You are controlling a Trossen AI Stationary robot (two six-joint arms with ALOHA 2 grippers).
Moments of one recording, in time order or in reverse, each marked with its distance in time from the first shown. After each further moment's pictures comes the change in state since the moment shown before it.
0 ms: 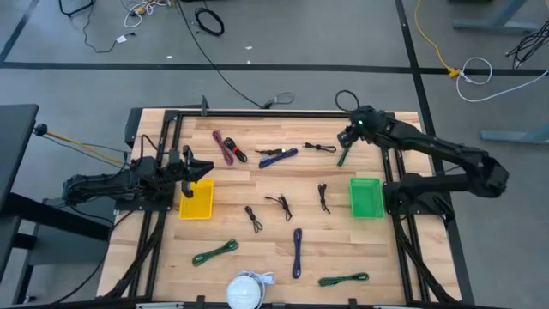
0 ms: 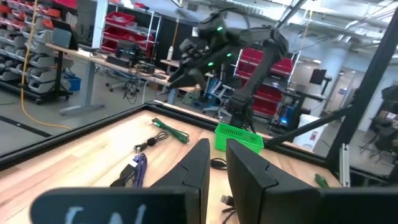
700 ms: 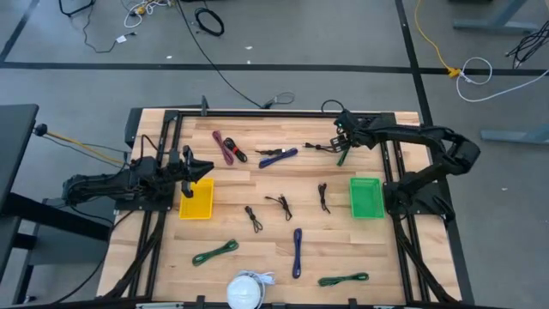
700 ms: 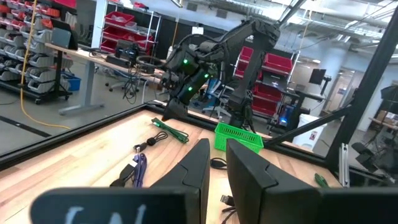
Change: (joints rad) left arm 0.000 0.000 0.000 -0.001 0.001 0.001; right arm -0.071 0.353 0.000 -0.006 -0.067 0.228
